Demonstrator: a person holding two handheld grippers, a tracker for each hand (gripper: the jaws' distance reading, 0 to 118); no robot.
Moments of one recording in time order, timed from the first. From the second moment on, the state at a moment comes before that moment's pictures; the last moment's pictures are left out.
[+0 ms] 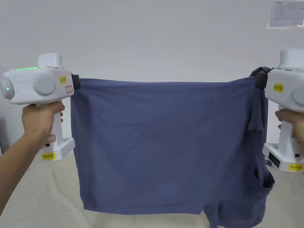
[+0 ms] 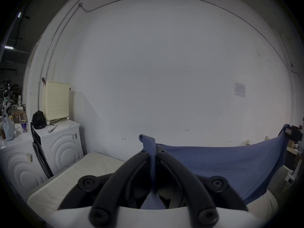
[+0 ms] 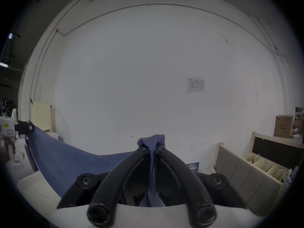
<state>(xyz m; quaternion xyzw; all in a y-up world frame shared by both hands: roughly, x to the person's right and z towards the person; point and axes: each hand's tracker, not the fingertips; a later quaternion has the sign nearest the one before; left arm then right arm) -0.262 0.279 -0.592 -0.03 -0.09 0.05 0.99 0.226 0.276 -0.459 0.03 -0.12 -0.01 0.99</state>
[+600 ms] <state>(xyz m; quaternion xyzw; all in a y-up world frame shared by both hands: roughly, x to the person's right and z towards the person) -0.269 0.033 -0.641 -0.17 -0.08 0.03 0.98 0.227 0.035 -0.506 -0.14 -0.08 -0.09 0.98</state>
